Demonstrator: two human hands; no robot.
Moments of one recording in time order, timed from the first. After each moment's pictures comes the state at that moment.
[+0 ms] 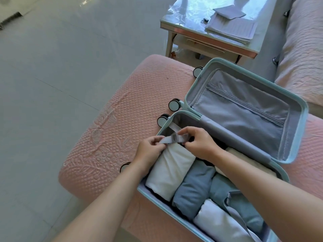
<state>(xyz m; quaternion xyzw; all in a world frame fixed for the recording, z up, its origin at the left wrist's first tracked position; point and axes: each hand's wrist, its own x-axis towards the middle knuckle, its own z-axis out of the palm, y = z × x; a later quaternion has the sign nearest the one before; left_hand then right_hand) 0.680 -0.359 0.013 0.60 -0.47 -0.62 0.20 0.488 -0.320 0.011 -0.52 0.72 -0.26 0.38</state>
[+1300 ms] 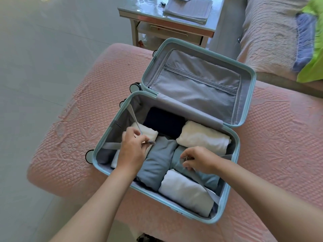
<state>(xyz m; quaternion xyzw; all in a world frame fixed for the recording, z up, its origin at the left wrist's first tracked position) 0.629 -0.256 -0.005 0.49 -0.82 -0.28 0.15 0.401 -0.139 -0.013 -0.54 0.71 -0.02 0.46</state>
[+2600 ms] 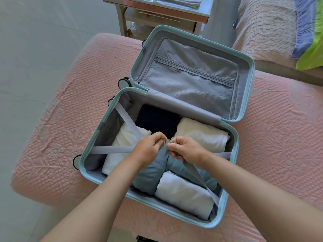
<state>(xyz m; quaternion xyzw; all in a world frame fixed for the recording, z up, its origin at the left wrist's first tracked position) 0.573 -0.267 -0.031 0.40 -0.75 -0.52 -0.02 0.420 -0.172 -0.026 -0.25 0.64 -0.35 0.64</state>
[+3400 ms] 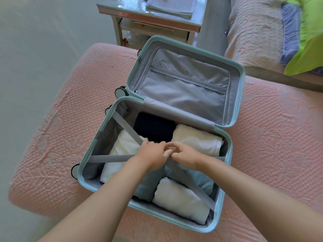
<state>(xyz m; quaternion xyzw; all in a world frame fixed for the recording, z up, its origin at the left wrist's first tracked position) 0.537 -0.269 -0.017 0.31 -0.88 -0.27 -0.24 0.407 -0.174 -0.012 -0.32 0.72 -0.19 0.59</state>
